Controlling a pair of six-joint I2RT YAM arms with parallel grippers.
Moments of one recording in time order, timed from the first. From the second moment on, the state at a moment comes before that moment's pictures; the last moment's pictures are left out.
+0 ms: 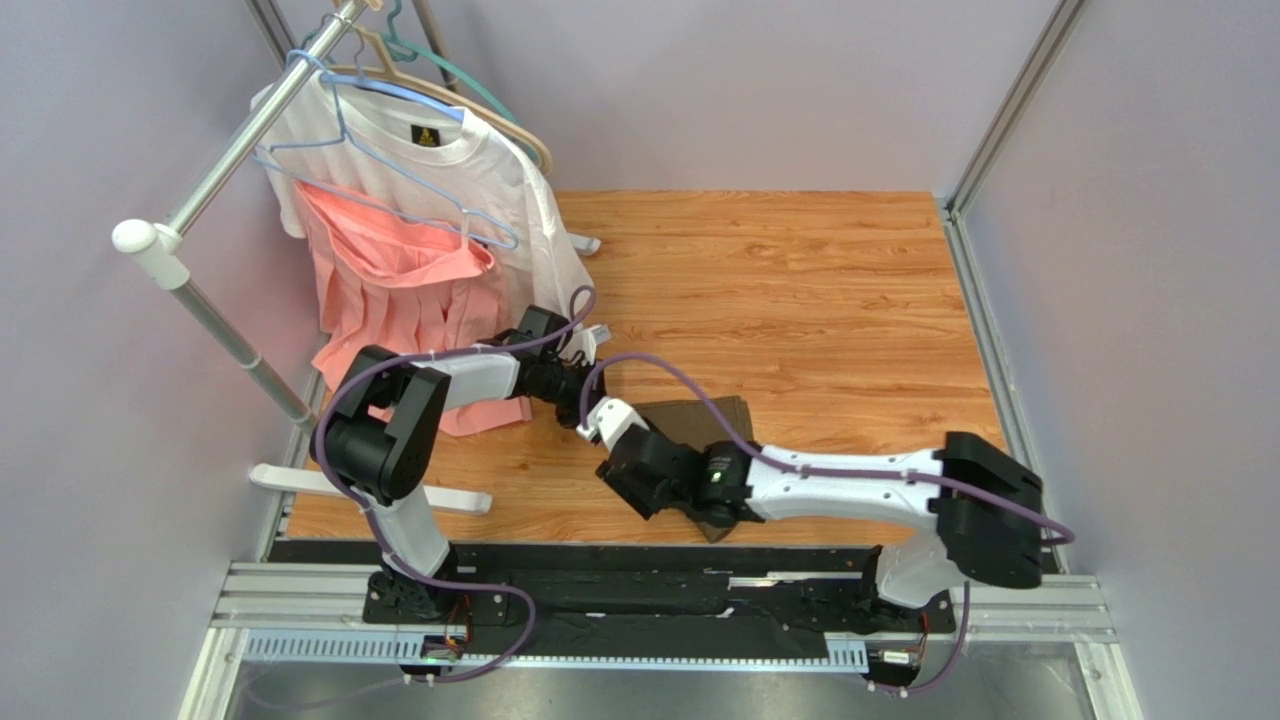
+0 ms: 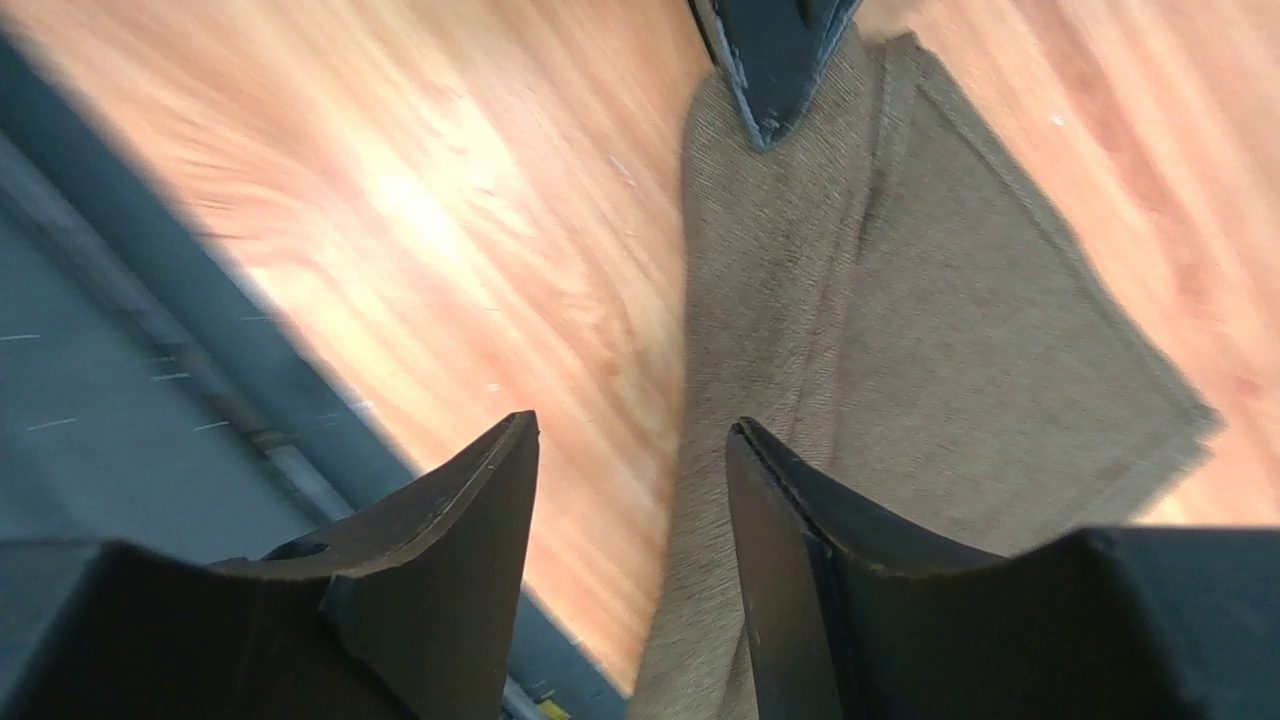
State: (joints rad) left arm -0.42 1.75 0.88 -0.23 0.73 -0.37; right arm 1.23 1.45 0.94 -0.33 0.27 0.22
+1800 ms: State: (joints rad) left arm -0.38 1.34 0.58 -0.04 0.60 -0.39; right arm 0.84 1.56 0.72 -0.04 -0.42 0.33
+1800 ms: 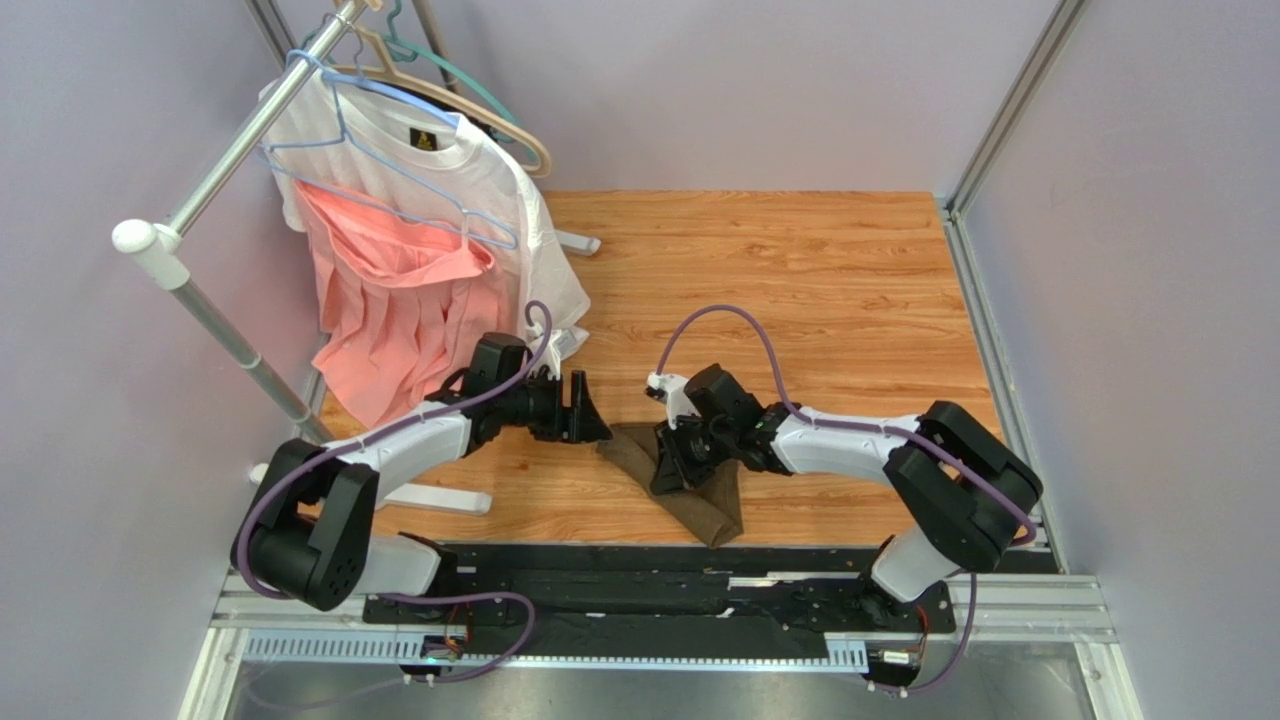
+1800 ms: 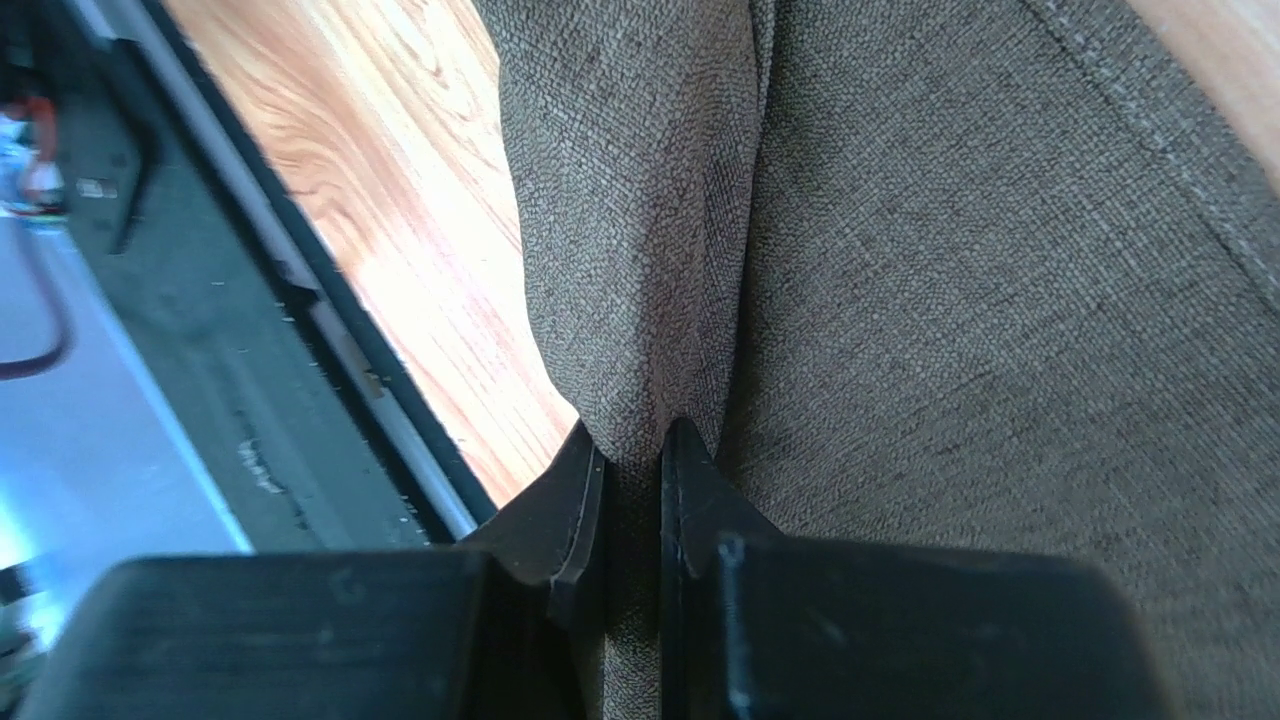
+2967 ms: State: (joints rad) left arm -0.40 1.63 0.53 0.36 0.76 -0.54; right arm 0.68 1.67 0.61 0.24 -0.74 0.45
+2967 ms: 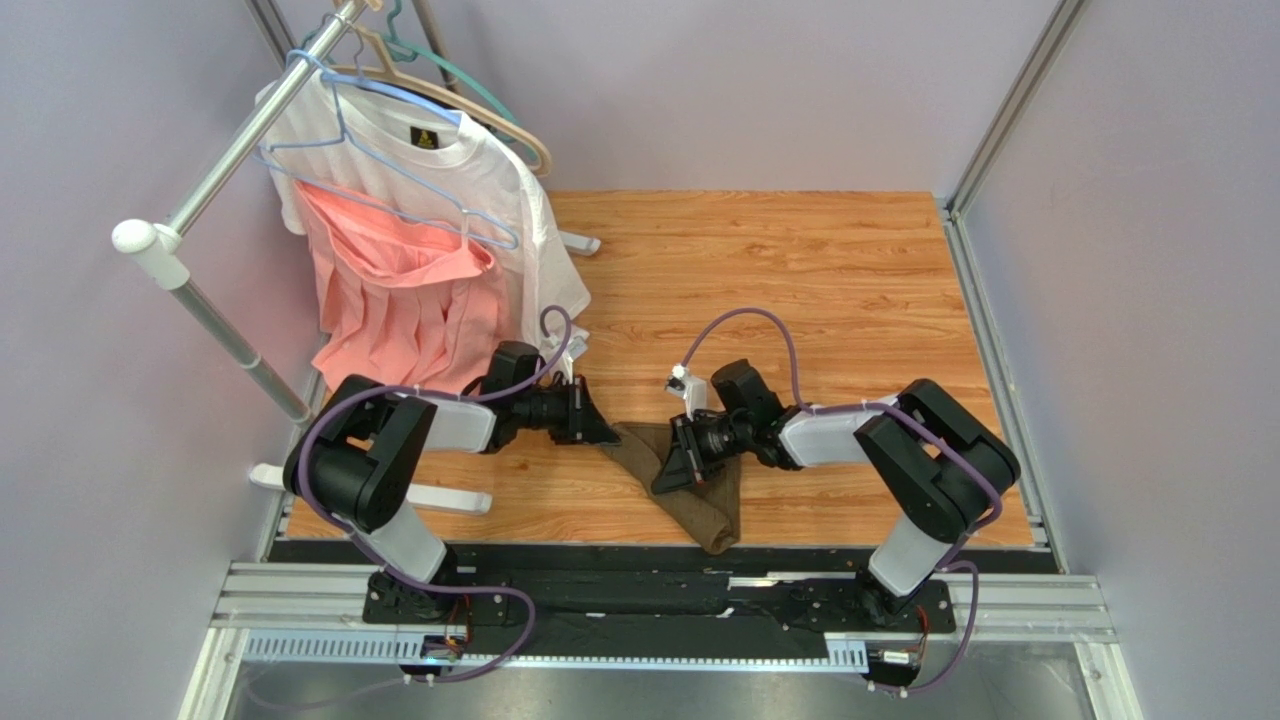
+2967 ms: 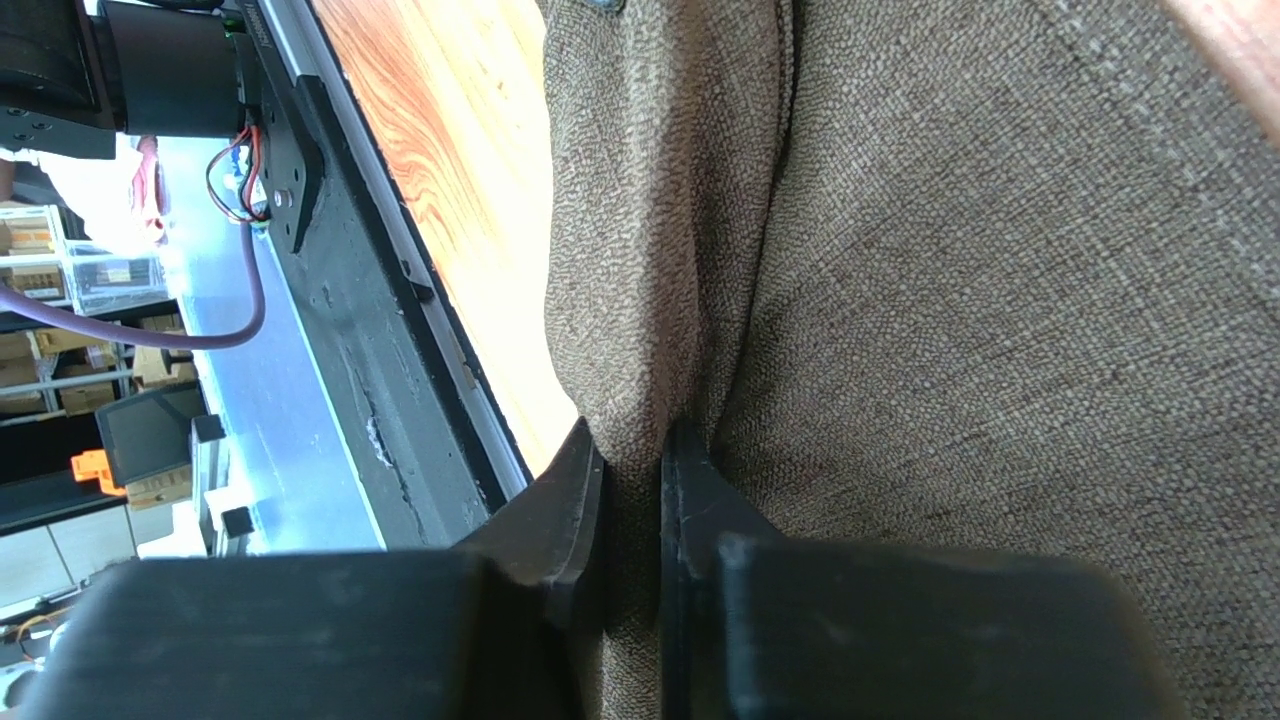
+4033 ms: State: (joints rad) left arm -0.42 1.63 0.69 -0.01 0.72 -0.41; right arm 1.01 1.19 0.68 -0.48 -0.08 0.51
